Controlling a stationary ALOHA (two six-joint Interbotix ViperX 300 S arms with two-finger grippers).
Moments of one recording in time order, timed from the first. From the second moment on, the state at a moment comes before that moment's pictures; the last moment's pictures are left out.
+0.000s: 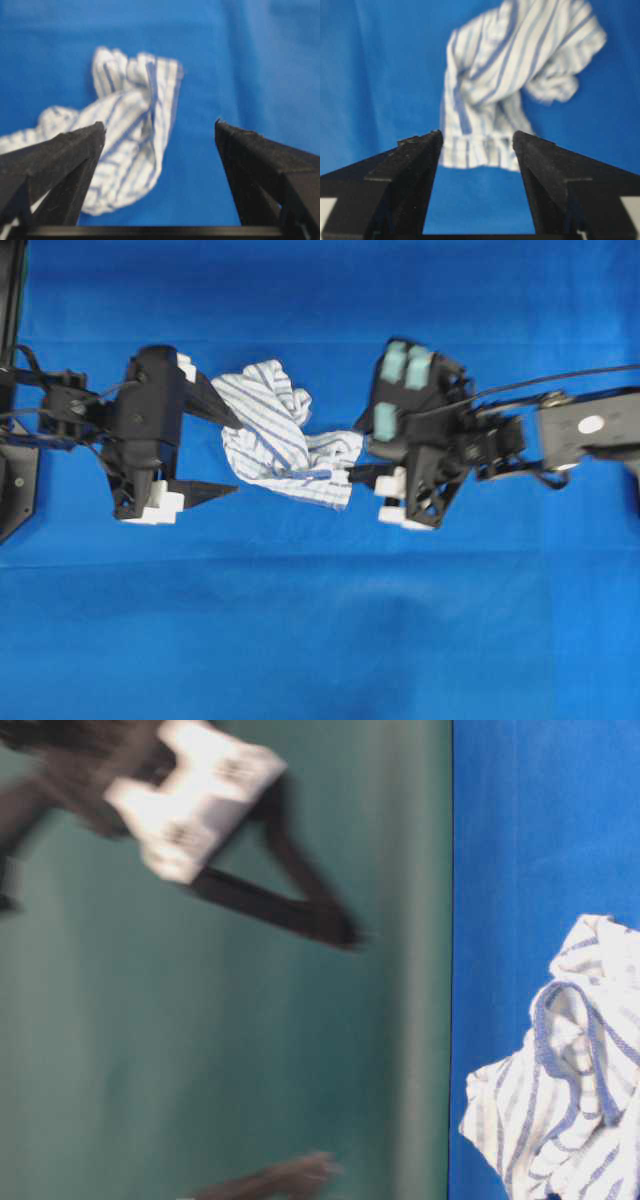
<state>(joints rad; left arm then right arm) -0.01 -0.42 0.83 -0.03 0.18 0.10 0.07 -0.08 0.47 -0.43 0.43 0.60</state>
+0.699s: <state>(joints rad) 0.00 0.01 0.90 -0.03 -0.12 0.07 0.08 0.23 0.47 -0.43 0.24 0.65</state>
